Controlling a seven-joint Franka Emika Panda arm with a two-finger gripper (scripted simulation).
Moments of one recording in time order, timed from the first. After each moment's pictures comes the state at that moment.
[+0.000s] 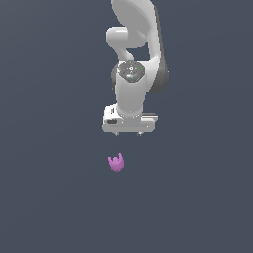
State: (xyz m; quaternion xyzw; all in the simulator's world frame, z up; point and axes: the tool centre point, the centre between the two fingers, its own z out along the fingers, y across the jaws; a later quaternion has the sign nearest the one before) arm -0.009 0.007 0.161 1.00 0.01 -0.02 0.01
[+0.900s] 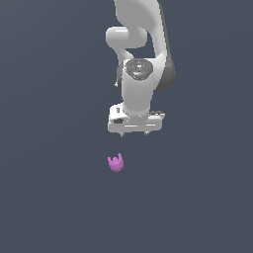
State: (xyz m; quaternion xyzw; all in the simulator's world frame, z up) arm -0.006 0.032 0.169 1.00 0.03 -0.01 0.00
